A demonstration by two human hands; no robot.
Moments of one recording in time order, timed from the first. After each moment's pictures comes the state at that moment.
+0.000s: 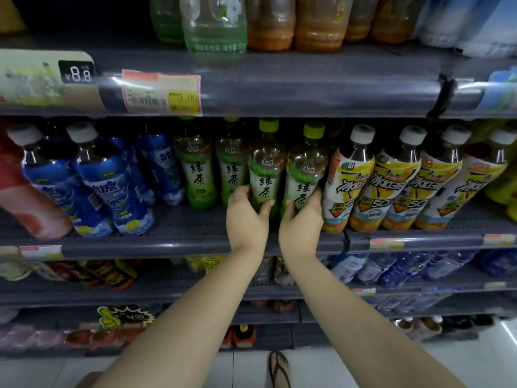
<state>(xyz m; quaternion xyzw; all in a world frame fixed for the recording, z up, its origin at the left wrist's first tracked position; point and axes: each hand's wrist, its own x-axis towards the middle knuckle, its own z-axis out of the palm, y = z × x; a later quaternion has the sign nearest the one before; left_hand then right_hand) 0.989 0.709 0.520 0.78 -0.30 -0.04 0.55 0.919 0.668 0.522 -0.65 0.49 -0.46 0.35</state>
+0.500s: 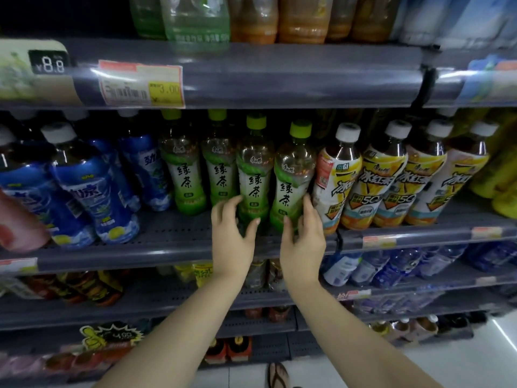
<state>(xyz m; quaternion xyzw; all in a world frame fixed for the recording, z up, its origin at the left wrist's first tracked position) 0.989 0.735 0.495 0.73 -0.39 -0.01 0.56 0.890 0.683 0.492 -0.68 0.42 -0.52 0.31</state>
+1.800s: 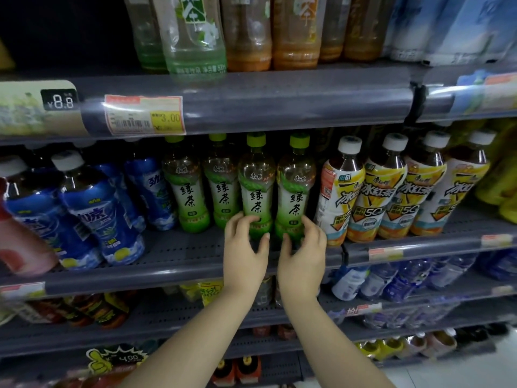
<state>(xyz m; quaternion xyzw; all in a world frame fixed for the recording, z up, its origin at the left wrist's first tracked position) 0.982 0.730 0.500 0.73 -0.42 -0.02 0.53 0.901 0.687 0.491 -0.67 0.49 -0.51 0.24</state>
